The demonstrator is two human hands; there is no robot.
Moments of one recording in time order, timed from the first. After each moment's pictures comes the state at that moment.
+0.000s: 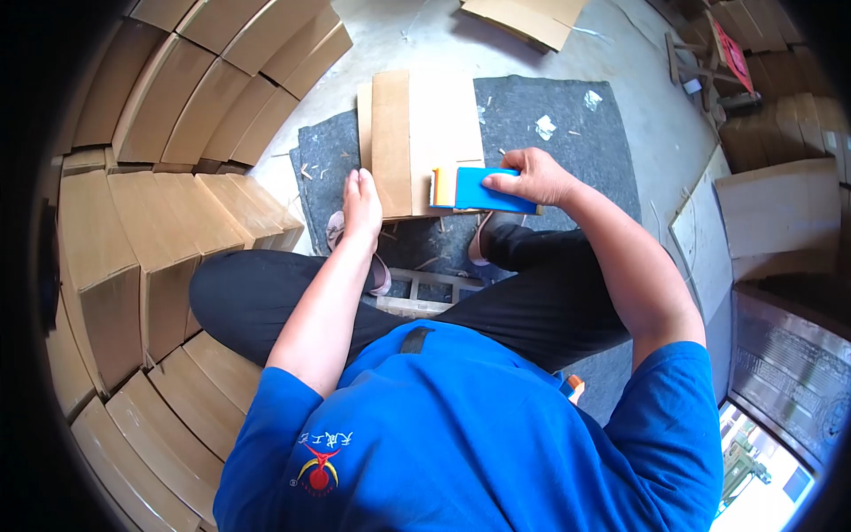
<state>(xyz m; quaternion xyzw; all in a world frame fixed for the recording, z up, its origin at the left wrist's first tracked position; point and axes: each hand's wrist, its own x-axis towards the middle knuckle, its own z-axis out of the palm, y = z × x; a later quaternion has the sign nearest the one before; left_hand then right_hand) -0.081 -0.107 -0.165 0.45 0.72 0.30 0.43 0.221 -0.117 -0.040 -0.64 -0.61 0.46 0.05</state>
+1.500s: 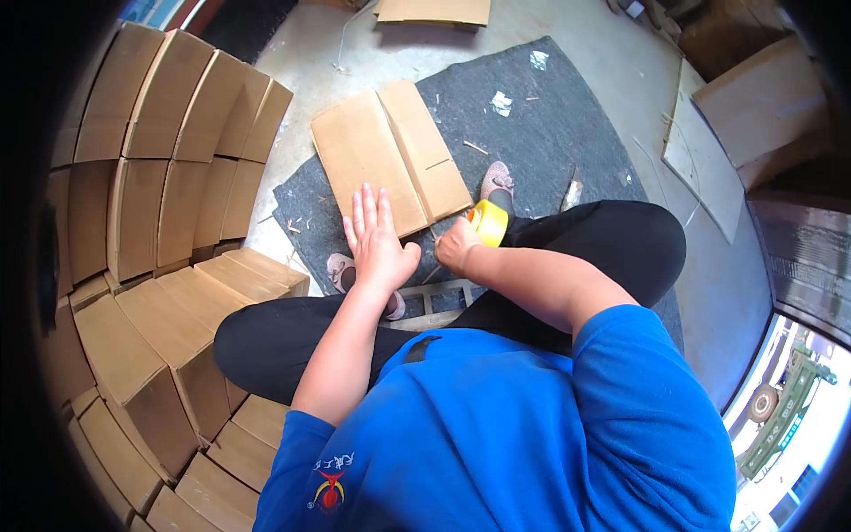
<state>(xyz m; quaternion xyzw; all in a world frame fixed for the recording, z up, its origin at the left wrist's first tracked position) -0.035 -0.138 -0.074 0.82 0.53 0.00 0.22 0.105 -0.194 -0.145 -0.47 -0.80 0.18 -0.32</state>
